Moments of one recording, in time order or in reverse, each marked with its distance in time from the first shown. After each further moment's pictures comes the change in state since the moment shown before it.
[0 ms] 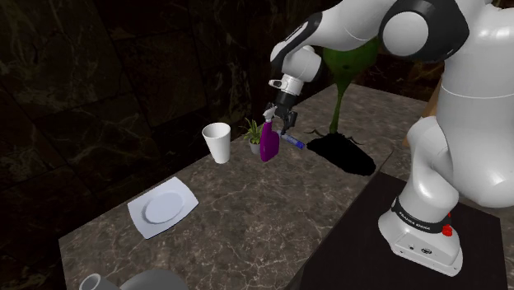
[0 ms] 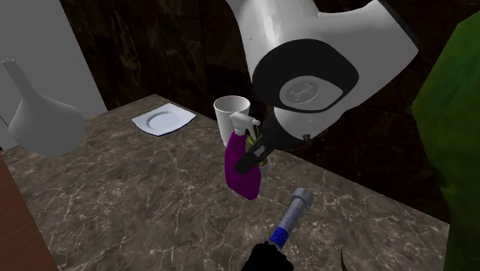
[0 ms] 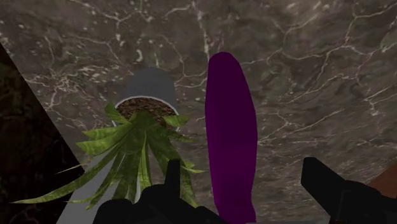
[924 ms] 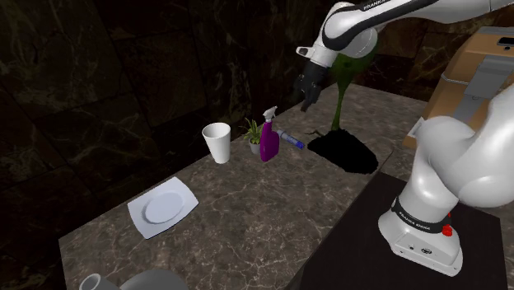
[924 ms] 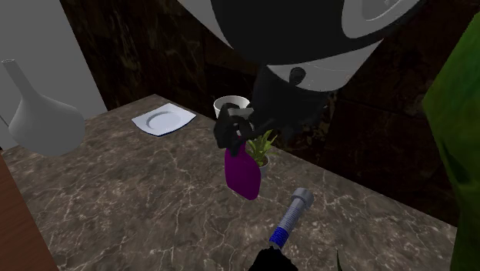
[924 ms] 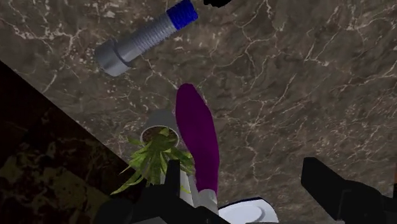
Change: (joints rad) arm -0.271 -0.773 0.305 -0.303 -0.800 0.275 1.041
